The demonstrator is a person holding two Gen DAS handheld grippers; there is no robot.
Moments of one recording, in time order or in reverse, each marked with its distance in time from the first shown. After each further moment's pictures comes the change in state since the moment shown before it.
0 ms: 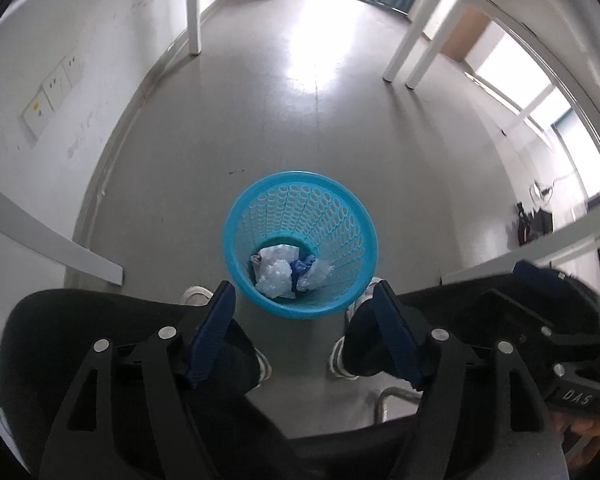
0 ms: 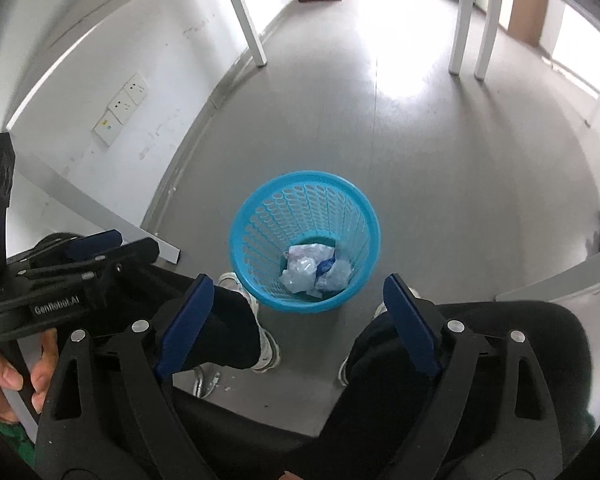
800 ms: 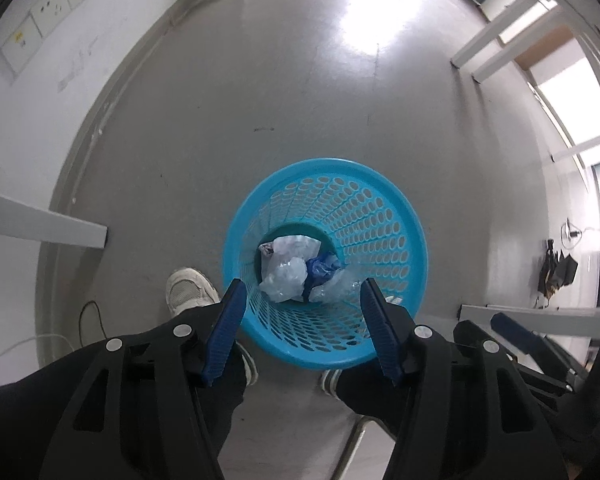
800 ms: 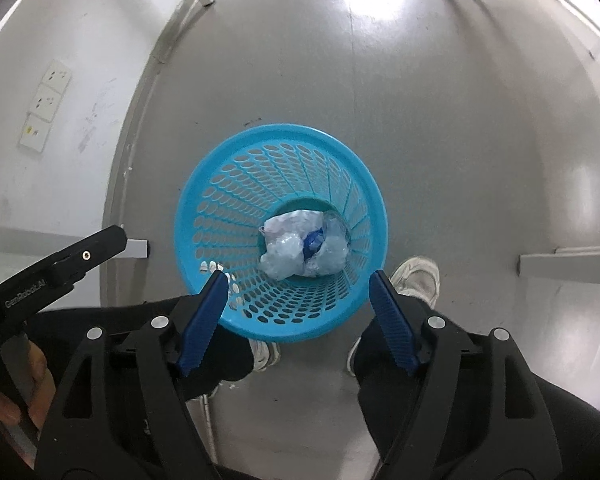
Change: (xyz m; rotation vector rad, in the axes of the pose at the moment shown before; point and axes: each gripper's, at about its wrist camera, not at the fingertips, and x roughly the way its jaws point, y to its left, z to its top) left arm 0.129 0.042 0.070 -0.221 0.190 0.041; right arm 0.168 -0.041 0.053 0.156 0.279 -0.021
